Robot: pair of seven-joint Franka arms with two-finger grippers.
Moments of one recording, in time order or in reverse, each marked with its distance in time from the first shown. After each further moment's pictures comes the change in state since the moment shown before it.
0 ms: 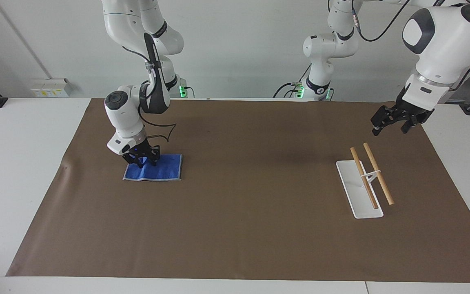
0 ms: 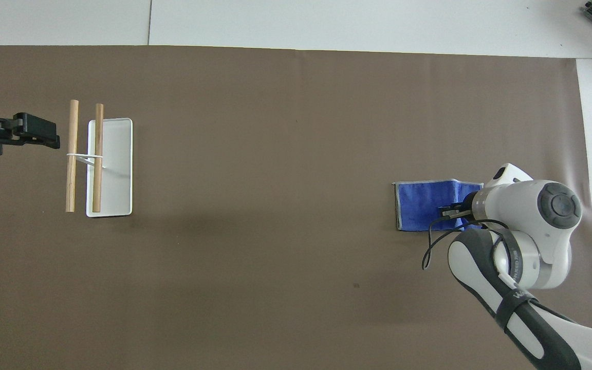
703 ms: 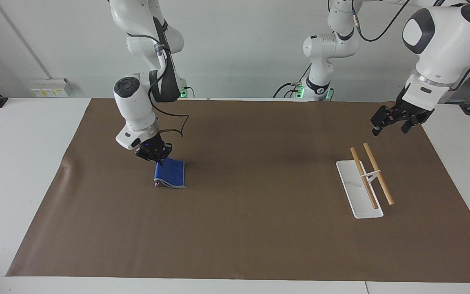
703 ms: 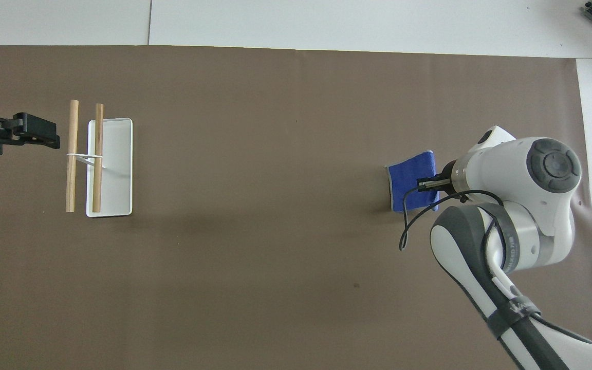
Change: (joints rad) left arm 0.000 0.000 0.000 0.000 0.000 0.000 0.000; right arm 0.150 -0.035 0.006 0.283 0.001 -0.291 0.201
